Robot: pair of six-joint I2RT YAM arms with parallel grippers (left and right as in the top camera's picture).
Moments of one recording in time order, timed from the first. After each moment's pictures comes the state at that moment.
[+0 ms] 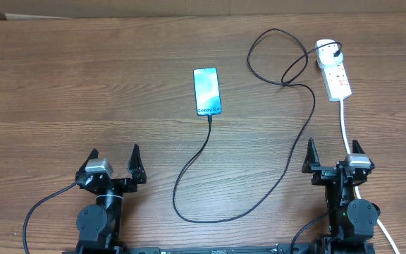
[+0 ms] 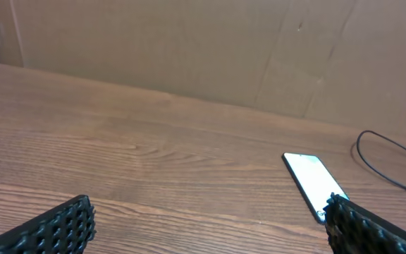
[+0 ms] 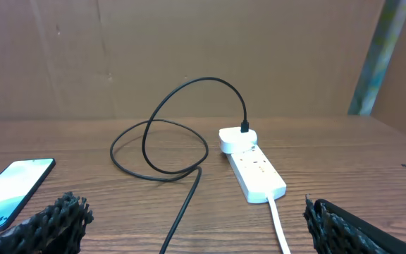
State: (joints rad) left arm -0.09 0.02 0.01 -0.07 -0.10 -0.21; right arm -0.08 0.01 0.02 -0.03 -0.02 -0.01
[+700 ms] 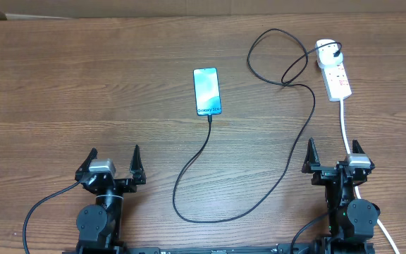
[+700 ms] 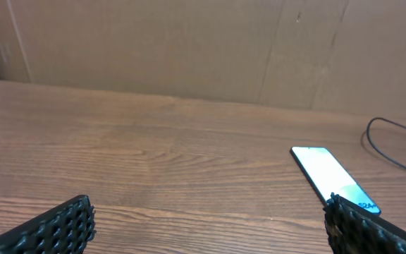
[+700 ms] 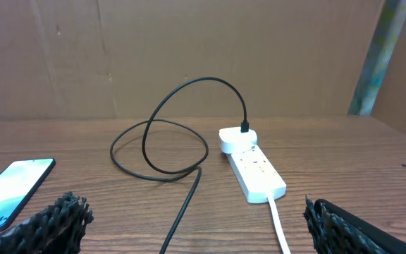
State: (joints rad) left arm -0.09 0.02 0.01 -0.07 -0.10 -0.12; right arm -0.08 0.01 0.02 -0.03 -0.02 -0.01
